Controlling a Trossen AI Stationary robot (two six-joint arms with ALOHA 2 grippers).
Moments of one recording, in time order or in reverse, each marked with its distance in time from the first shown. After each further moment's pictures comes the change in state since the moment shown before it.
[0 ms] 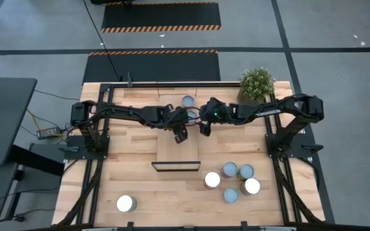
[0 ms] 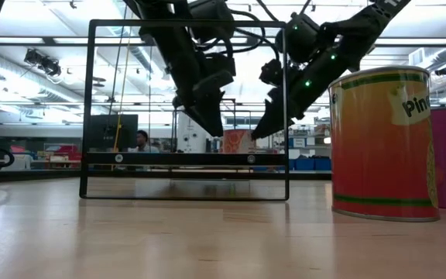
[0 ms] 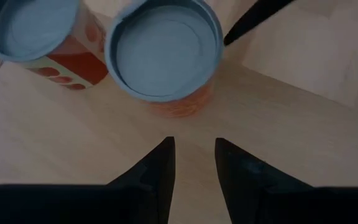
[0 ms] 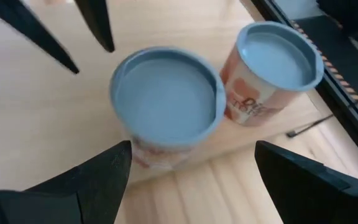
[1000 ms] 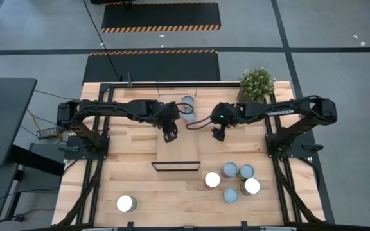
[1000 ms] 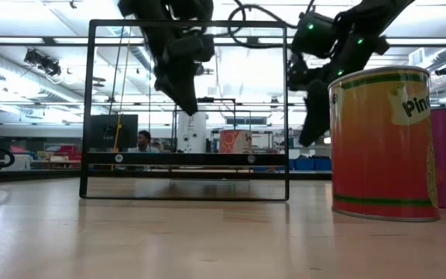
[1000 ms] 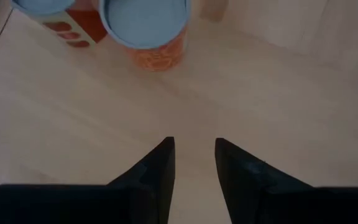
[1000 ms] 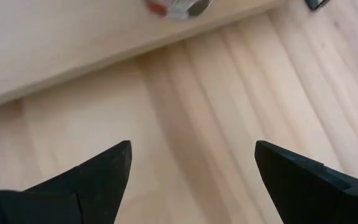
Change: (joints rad) left arm 0.020 -0.167 0.000 -0.226 0.147 0.011; right arm 0.026 -0.168 0.000 -0.506 -0.069 0.183
